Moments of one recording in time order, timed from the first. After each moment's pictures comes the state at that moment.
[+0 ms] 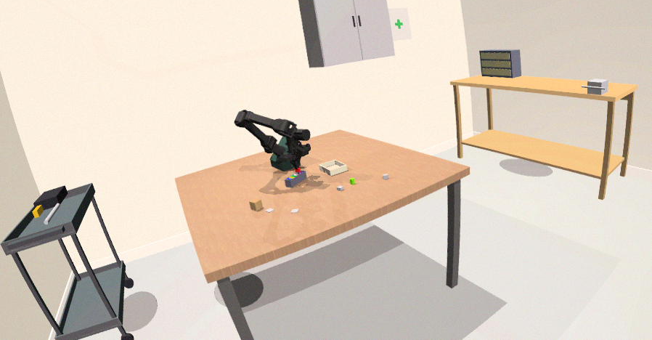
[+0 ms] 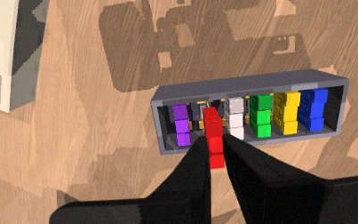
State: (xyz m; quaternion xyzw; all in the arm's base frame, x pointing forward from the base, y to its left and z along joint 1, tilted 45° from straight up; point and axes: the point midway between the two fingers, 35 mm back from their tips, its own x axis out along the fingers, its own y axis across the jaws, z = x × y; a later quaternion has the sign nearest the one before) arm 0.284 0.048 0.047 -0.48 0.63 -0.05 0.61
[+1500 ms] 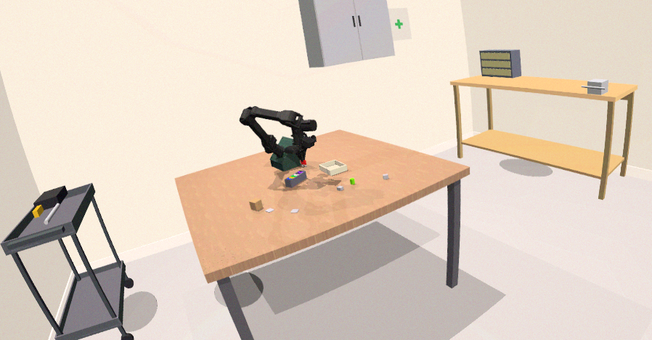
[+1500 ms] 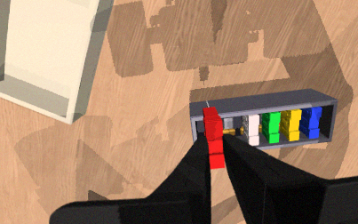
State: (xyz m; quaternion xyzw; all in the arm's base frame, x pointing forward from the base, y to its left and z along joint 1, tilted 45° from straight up) arm 0.287 0.098 0.051 -0.48 0.63 -0.05 0.62
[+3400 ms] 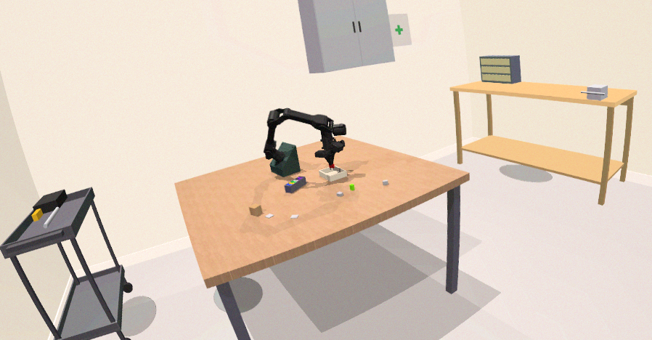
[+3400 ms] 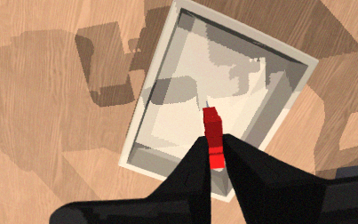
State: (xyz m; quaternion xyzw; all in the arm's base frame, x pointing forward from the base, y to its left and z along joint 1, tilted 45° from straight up) arm 0.281 0.192 -0.086 -0.47 0.63 -0.05 0.62
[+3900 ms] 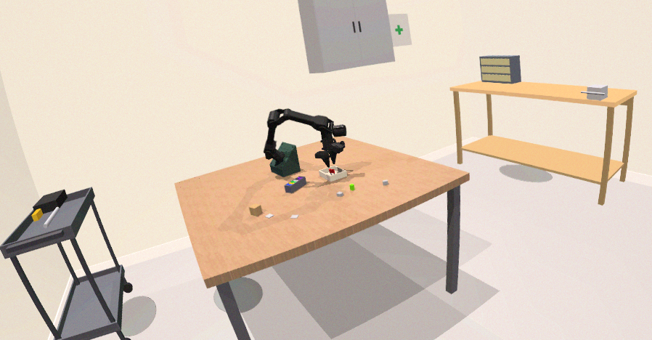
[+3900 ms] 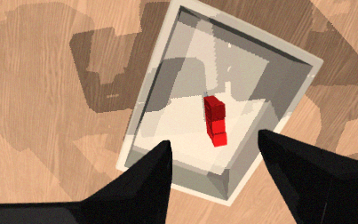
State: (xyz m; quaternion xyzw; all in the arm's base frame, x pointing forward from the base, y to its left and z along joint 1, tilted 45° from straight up) arm 0.282 0.189 -0.089 -0.47 0.63 -0.05 0.62
